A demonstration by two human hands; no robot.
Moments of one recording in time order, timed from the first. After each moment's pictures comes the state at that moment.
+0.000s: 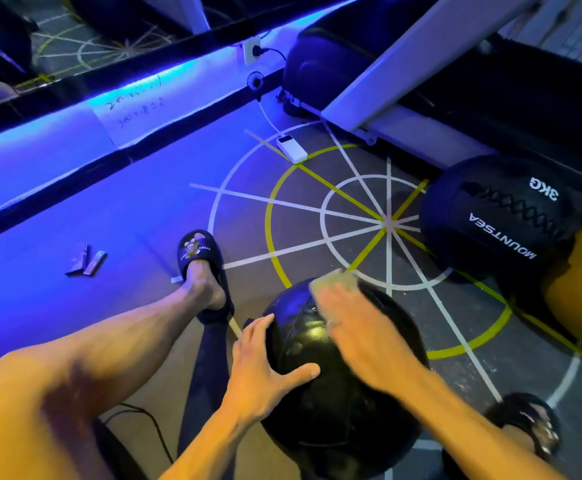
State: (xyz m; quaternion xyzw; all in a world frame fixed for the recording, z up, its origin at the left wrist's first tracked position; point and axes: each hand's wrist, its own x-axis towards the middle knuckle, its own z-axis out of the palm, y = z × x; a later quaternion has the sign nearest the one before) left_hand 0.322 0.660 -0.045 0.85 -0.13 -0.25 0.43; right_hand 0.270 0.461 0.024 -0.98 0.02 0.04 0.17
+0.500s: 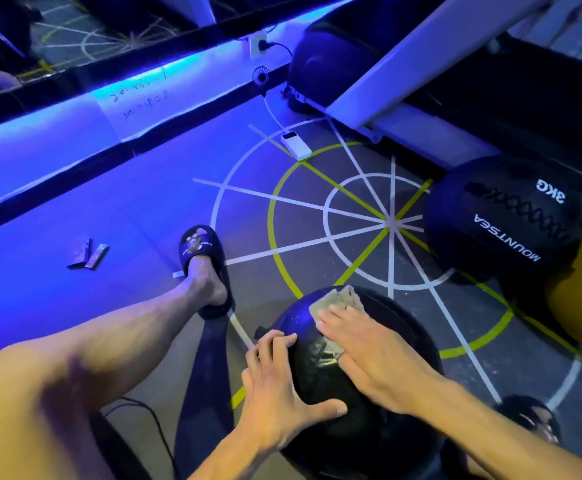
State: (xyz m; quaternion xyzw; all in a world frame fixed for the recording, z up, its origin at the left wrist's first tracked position) left_hand 0.287 0.653 -0.030 0.88 -0.20 -0.25 0.34; right_hand 0.250 0.451 0.036 -0.97 -0.07 0.13 0.19
